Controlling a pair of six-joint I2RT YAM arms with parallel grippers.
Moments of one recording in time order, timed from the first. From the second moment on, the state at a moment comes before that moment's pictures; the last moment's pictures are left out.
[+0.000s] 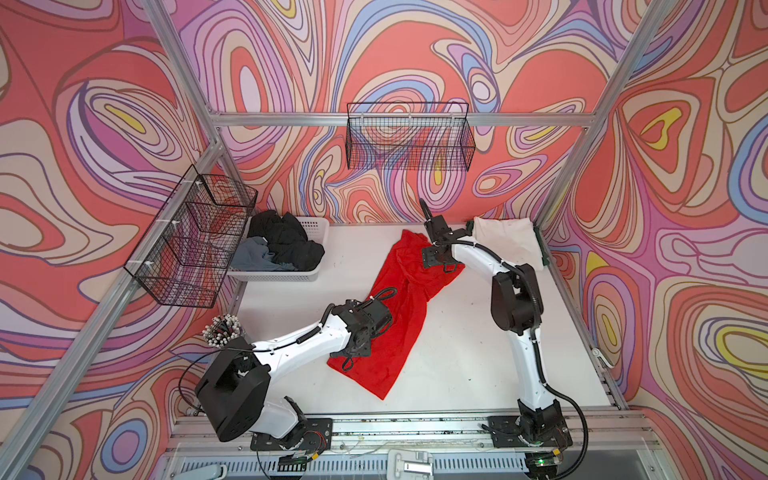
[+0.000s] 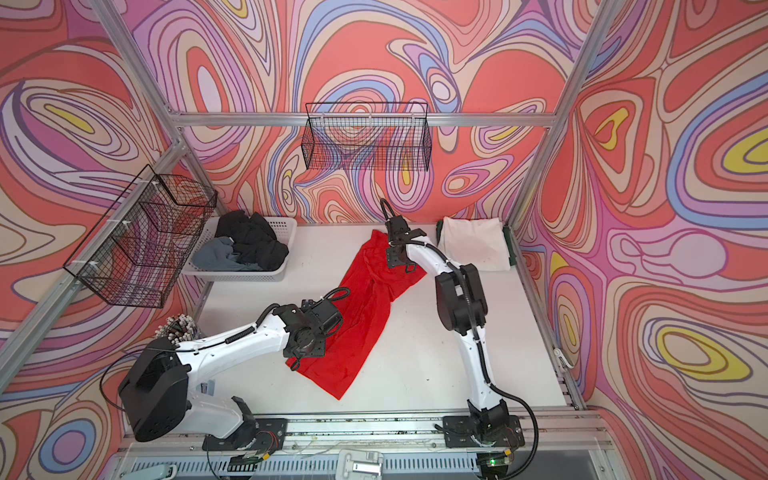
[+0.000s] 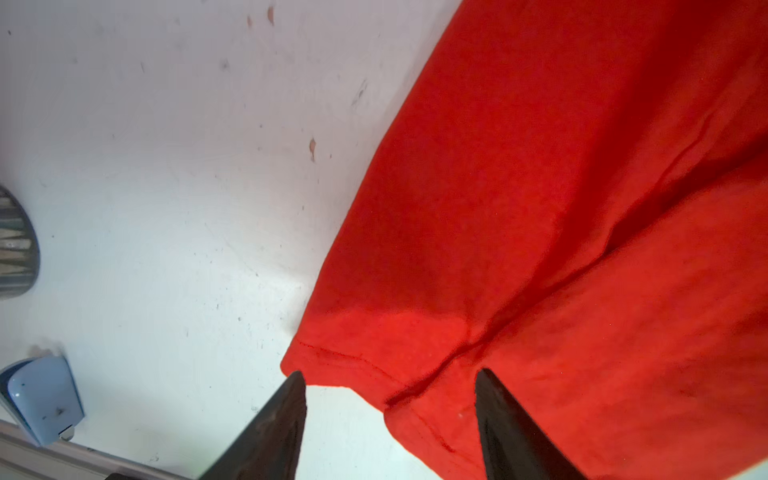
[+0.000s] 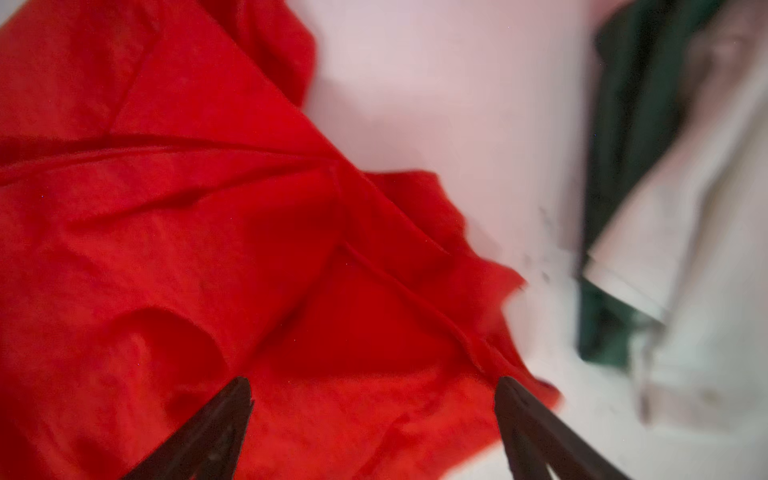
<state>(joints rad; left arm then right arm) -0.79 1.45 0.95 -0.98 -0.34 -0.86 0.37 2.24 1.90 -0.76 0.29 0.26</state>
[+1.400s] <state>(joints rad) -0.88 1.69 1.05 -0.83 -0.22 -0.84 0.23 2.62 2.31 -0.56 -0.08 0.31</state>
